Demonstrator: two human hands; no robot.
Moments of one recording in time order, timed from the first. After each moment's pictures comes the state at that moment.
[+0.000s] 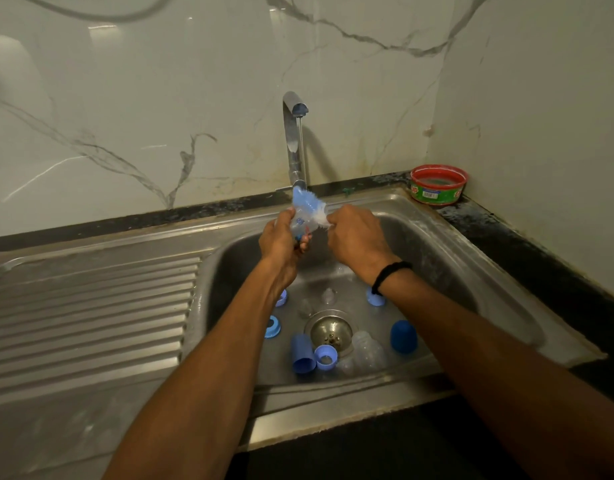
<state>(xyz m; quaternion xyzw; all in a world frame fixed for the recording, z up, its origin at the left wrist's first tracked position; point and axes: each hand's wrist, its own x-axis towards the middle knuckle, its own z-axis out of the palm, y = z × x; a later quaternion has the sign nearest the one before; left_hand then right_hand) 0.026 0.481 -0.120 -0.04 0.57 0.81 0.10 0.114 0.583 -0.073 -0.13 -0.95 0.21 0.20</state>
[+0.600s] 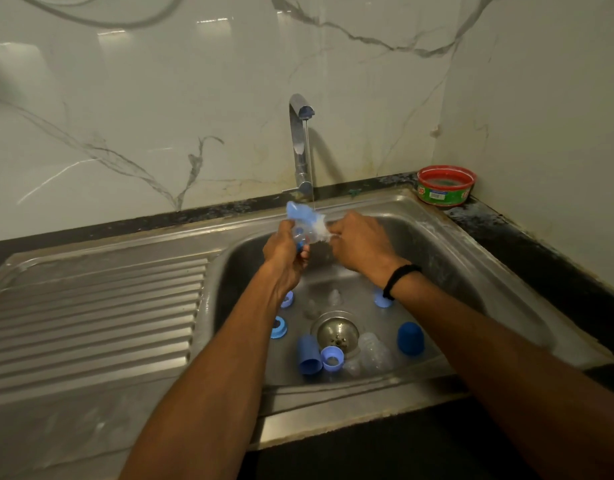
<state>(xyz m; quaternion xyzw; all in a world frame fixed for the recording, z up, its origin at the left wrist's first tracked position) 0.031 0.469 -0.123 -0.09 0.58 0.80 0.13 0.114 0.581 -0.070 -0.09 -0.96 0.21 0.17</state>
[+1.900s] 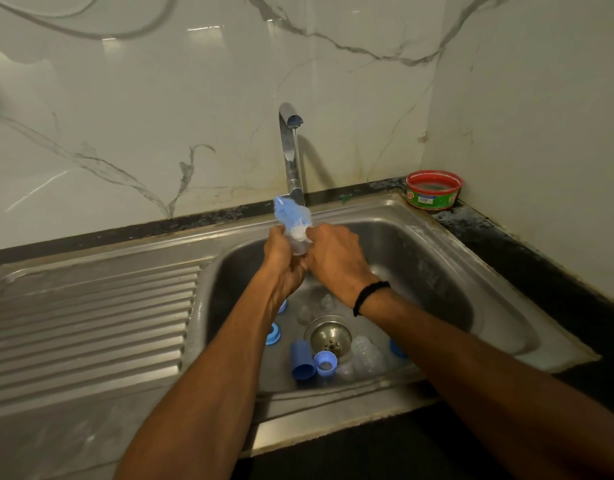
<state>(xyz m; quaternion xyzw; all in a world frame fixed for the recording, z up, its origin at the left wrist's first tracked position) 0.042 0.480 -0.107 -0.07 0.49 0.85 0.19 0.110 0.559 -0.091 -0.08 -0.95 0.20 0.23</state>
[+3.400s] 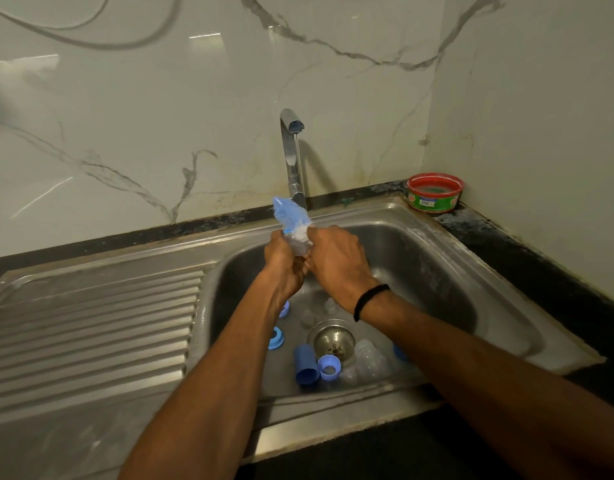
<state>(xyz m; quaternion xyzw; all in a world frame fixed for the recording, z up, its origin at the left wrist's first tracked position) 0.034 0.481 -0.108 -0.10 0.51 0.84 0.17 0.120 0.556 -0.084 -0.10 -0.94 0.22 0.23</state>
